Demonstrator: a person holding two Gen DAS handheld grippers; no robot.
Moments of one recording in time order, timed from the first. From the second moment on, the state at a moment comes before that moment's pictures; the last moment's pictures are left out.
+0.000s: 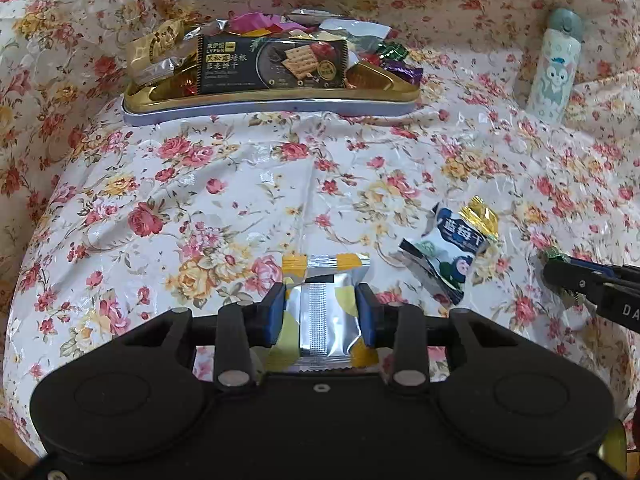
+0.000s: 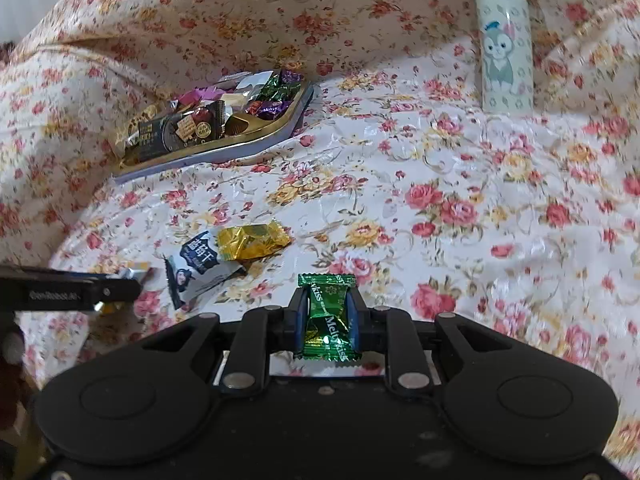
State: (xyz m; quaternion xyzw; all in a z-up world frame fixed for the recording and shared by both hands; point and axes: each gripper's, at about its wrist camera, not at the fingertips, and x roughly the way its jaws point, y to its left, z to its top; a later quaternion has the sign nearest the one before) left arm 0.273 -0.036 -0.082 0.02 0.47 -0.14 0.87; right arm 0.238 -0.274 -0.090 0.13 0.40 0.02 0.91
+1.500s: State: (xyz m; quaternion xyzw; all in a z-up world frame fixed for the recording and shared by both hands) left arm 0.141 -0.039 -0.029 0.06 0.51 -0.21 0.83; right arm 0.082 -0.247 -0.031 0.14 0.44 0.11 0.88
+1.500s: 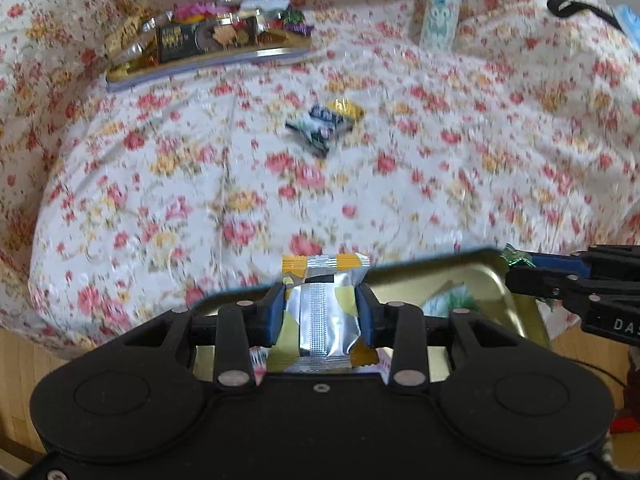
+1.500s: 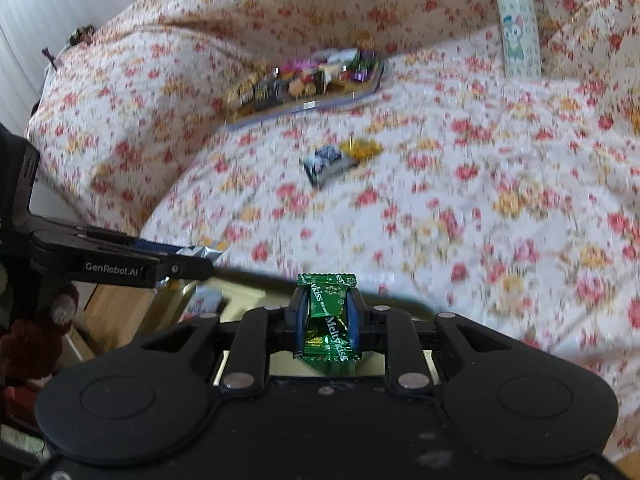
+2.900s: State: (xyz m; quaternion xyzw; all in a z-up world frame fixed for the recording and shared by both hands) left arm 0.133 -0.046 -0.066 0.08 0.56 -0.20 0.80; right arm 0.076 -0.235 -0.072 0.09 0.51 0.11 0.85
